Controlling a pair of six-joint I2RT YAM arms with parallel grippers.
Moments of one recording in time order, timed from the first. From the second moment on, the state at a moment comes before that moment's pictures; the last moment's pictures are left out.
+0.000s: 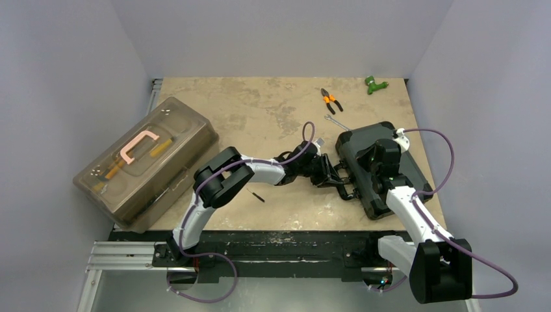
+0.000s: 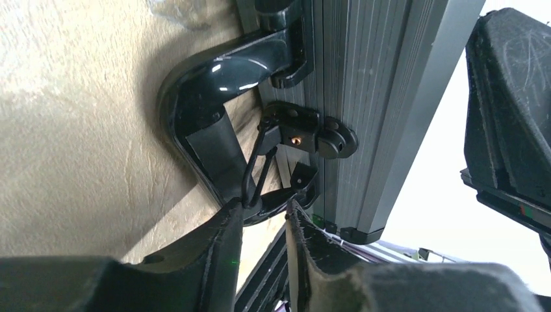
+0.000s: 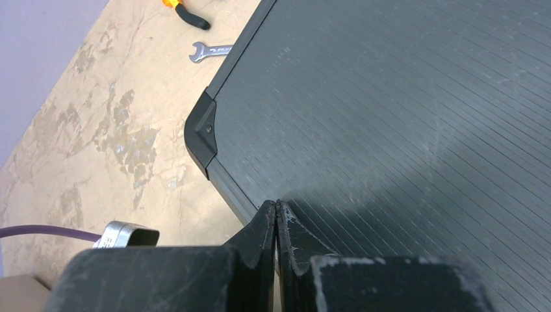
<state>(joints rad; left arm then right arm) -0.94 2.20 1.33 0.35 0.39 -1.26 0.08 1.04 0.52 -0.06 0.16 0.78</state>
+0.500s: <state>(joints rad) -0.92 2.26 1.40 0.35 0.40 -1.25 0.08 1.05 0.52 -0.05 0.16 0.78</state>
